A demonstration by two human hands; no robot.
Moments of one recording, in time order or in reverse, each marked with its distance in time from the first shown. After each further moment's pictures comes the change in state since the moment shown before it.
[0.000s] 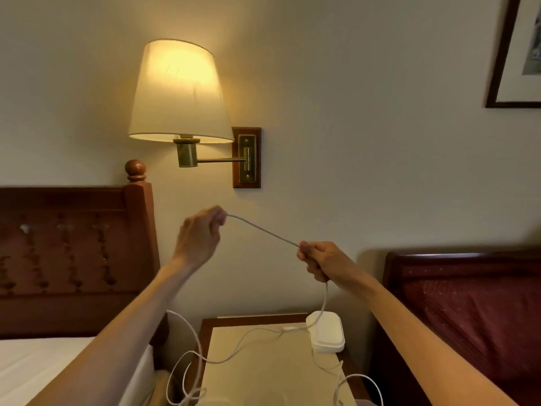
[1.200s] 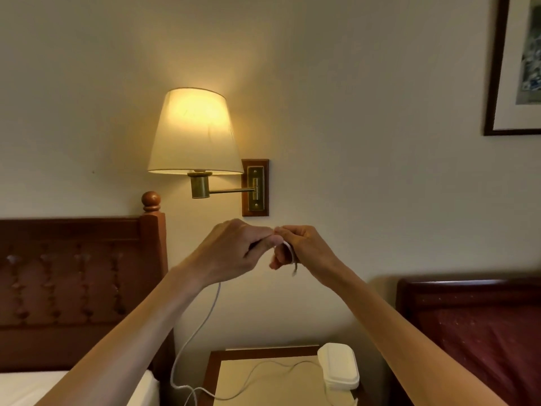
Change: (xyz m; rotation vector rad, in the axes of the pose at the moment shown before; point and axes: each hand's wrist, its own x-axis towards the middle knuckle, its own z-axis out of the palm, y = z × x) left_hand 0.022 0.087 -0.054 0.079 -0.277 0.534; right_hand 0.013 -0.102 0.047 -0.009 0.075 -0.245
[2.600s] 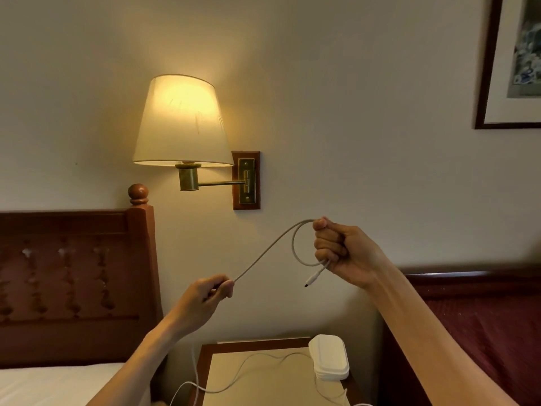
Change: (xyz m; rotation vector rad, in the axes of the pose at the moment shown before) left_hand -0.100 -0.048 0.096 -0.495 0.013 -0.402; right_hand -0.035 0.002 -0.059 0.990 -0.009 0.310
